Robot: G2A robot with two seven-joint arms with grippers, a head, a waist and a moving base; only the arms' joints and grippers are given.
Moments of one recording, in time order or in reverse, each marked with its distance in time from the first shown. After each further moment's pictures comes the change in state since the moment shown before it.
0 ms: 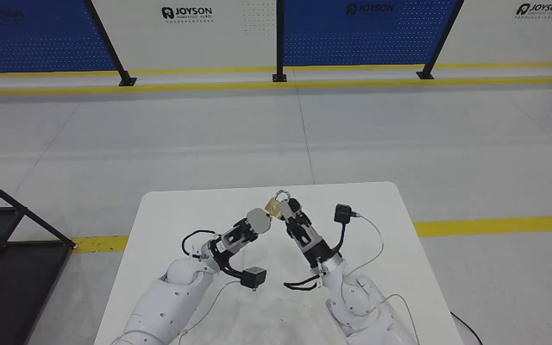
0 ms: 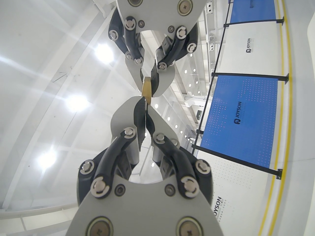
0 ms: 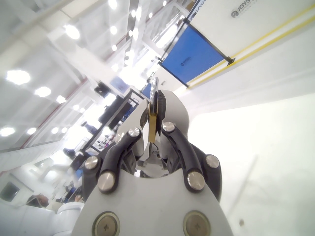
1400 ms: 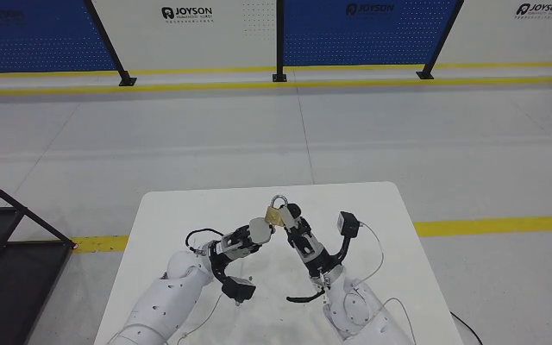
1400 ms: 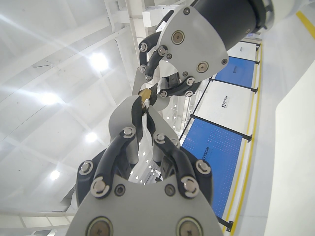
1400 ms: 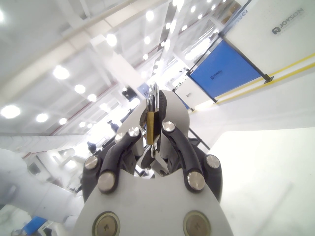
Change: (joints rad) left arm -0.022 0.010 0.011 -0.007 -0.304 -0.270 0.361; right arm 0.004 -0.001 -0.023 0.067 -0.023 -0.288 -0.117
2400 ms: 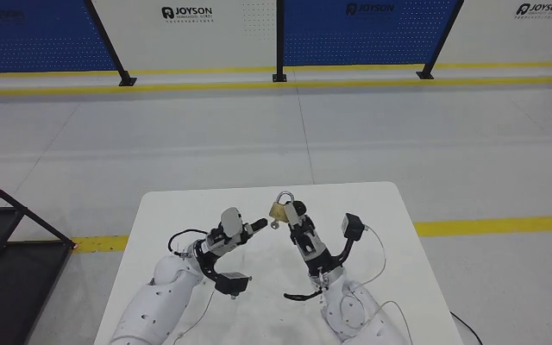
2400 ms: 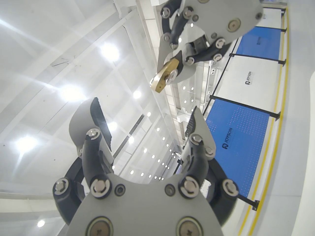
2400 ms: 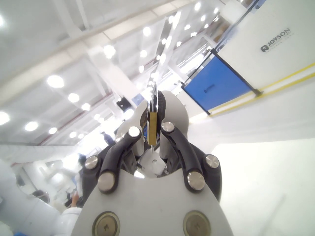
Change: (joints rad) left arm 0.088 0.016 -0.141 -0.082 0.095 0.106 -0.106; right arm -0.025 -0.008 0.013 -0.029 -0.107 0.075 -0.079
